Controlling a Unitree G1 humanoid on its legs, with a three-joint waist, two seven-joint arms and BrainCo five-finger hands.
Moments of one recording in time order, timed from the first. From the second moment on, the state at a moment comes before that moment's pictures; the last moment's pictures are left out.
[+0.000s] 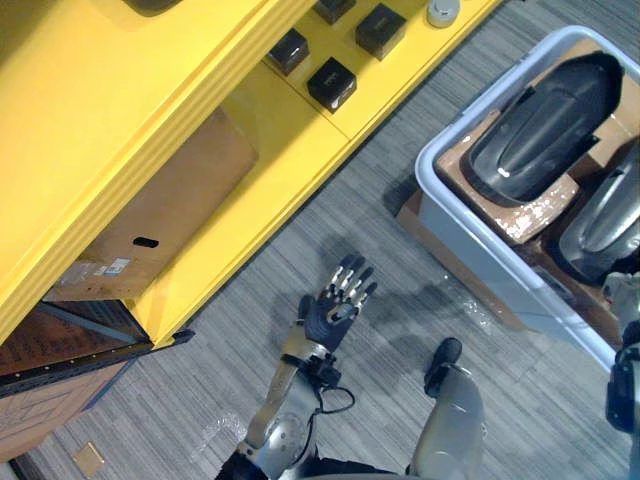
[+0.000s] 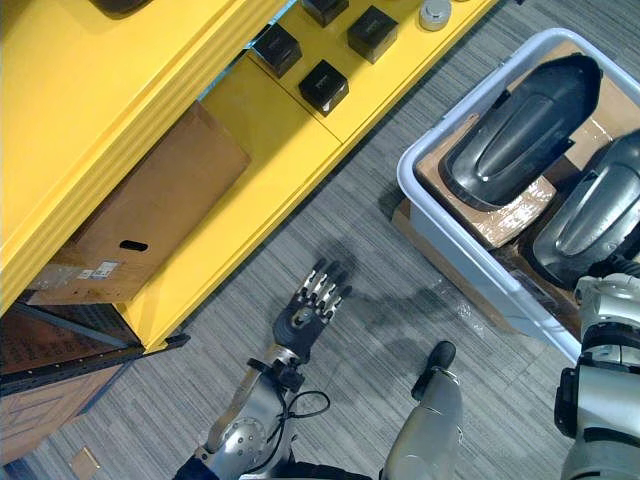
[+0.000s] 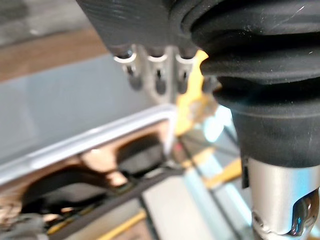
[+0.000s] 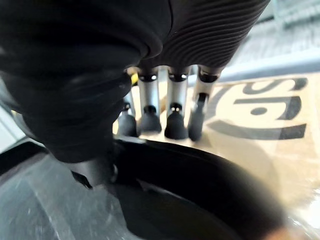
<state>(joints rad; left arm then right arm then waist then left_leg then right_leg) 0.00 0.08 -0.51 0.00 -0.90 -0.23 -0.13 -0.67 -0.76 -0.21 1.14 0.22 0.24 -0.50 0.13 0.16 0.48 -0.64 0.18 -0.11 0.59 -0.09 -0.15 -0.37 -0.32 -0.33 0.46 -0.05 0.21</state>
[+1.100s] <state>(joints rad) -0.67 0.30 -0.56 0.42 -0.65 0.39 -0.32 -0.37 -0.55 -0.09 0.28 -0.61 -0.13 -0.62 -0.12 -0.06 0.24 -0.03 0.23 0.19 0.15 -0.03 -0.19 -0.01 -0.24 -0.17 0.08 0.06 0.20</state>
